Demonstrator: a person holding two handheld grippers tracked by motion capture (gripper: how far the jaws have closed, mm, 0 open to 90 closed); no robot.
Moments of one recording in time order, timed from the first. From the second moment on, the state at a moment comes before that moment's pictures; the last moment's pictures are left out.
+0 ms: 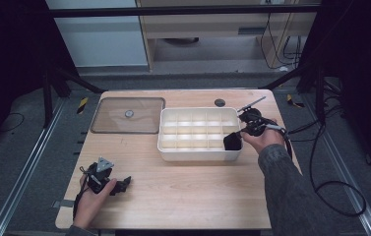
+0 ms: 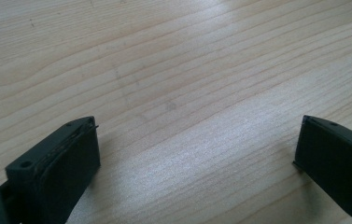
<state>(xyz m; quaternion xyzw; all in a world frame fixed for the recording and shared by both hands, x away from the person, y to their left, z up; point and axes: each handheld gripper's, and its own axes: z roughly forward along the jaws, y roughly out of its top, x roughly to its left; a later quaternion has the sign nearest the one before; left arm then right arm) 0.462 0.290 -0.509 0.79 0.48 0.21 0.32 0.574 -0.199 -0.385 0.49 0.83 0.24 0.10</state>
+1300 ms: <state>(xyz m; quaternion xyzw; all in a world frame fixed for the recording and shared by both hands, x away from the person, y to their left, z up) 0.463 0.291 -0.508 0.79 0.47 0.21 0.32 0.559 -0.226 -0.360 0.50 0.79 0.33 0.14</state>
